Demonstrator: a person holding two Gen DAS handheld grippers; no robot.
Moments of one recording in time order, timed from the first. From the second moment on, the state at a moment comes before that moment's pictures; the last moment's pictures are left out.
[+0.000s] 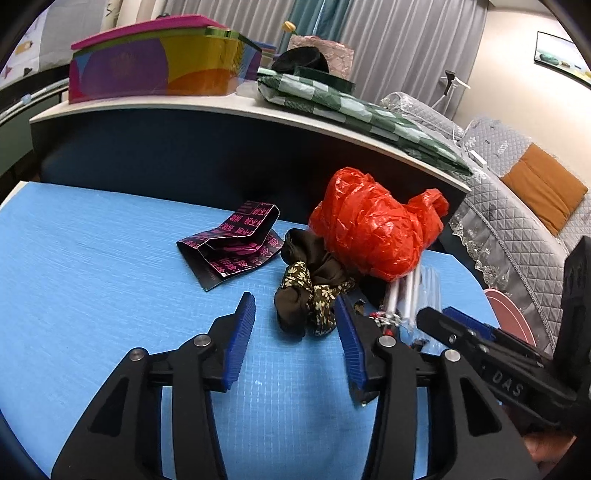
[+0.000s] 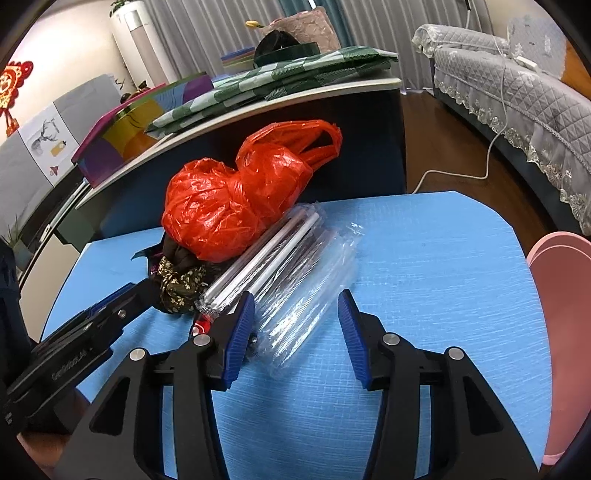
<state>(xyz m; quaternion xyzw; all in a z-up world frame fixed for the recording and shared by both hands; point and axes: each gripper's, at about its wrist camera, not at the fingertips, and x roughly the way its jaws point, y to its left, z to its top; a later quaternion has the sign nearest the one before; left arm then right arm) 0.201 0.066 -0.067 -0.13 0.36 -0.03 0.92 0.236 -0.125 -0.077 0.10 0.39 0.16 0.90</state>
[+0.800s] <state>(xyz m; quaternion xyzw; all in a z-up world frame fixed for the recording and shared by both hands) 0.186 0.052 -0.056 -0.09 0.38 -0.04 0.92 0.207 -0.148 -0.051 0.09 0.37 0.14 0.91</state>
